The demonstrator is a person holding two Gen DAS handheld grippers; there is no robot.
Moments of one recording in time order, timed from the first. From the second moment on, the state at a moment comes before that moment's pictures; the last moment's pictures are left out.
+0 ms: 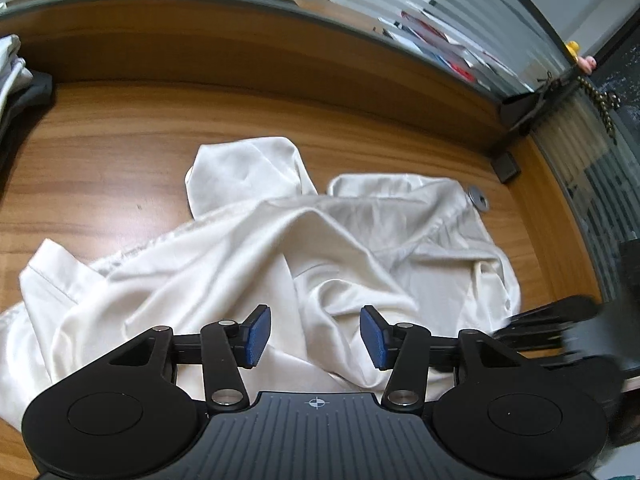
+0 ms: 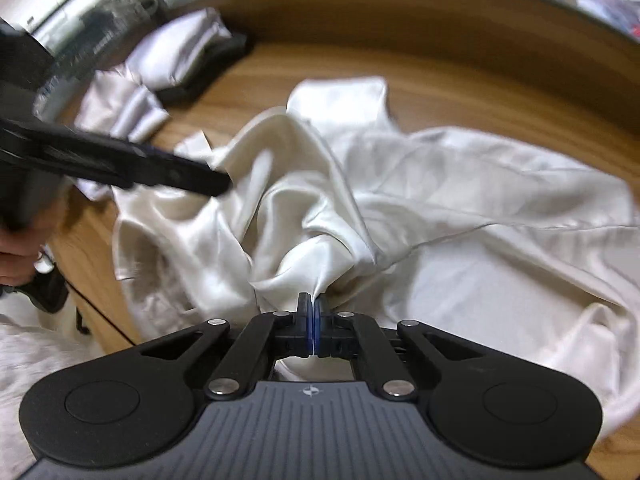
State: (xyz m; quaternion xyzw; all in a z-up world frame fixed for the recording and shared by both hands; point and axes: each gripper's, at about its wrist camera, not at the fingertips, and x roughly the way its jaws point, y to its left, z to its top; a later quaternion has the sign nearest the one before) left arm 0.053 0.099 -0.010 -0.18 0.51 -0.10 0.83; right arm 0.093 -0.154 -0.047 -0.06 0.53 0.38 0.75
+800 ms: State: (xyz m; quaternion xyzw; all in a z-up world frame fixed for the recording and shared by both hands) left arm -0.016 0.019 -0.004 -0.16 0.51 0.01 0.84; right arm 0.100 -0.208 -0.036 -0.09 0.50 0.46 0.72
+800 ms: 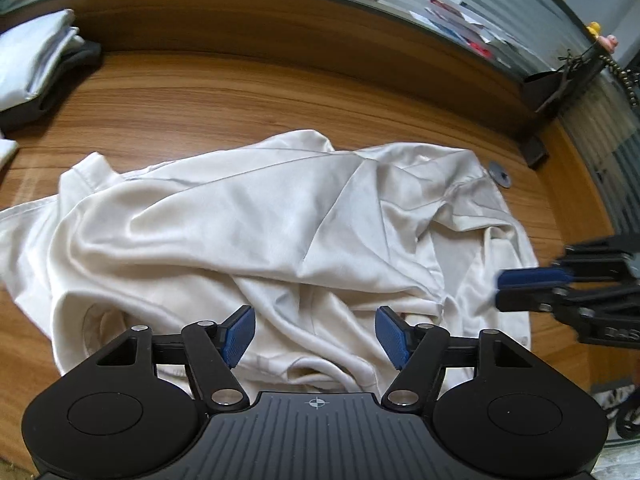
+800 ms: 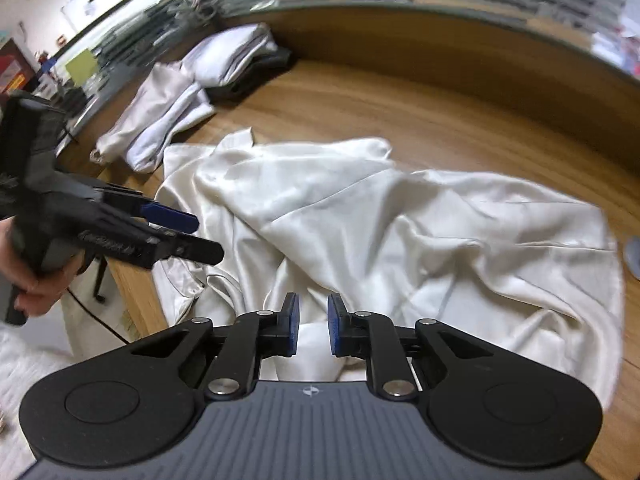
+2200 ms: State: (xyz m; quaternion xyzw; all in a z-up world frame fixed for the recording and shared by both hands) left arm 0.057 -0.067 -0.076 0.14 0.51 -0.18 0.83; right arm 0.091 -0.220 -0.094 -0.08 0.49 0.37 0.78
